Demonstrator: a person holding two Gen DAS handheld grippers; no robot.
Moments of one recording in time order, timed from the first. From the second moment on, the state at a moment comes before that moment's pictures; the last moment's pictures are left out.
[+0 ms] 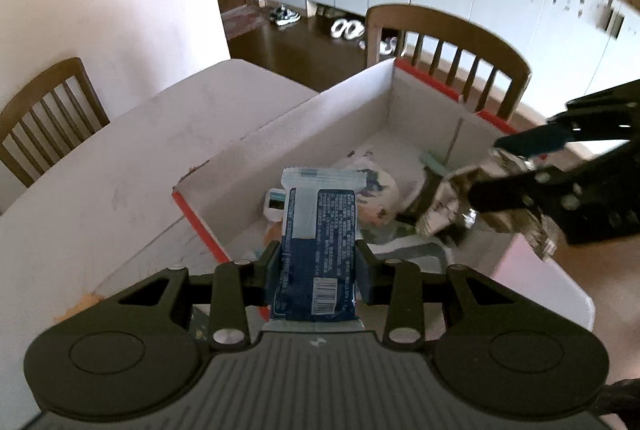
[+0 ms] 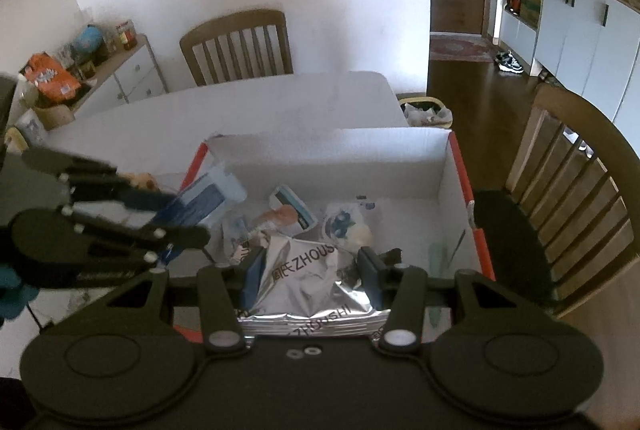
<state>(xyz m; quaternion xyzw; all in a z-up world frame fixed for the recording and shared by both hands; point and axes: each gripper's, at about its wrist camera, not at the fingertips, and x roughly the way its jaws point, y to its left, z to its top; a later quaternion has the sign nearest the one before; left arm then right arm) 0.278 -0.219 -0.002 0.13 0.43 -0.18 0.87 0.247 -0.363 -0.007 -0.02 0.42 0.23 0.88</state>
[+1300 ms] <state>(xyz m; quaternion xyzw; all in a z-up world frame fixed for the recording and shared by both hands) 0.363 -0.259 -0.068 0.20 0.53 -0.17 0.81 0.273 -0.325 -0.064 -0.14 0.43 0.27 0.85</state>
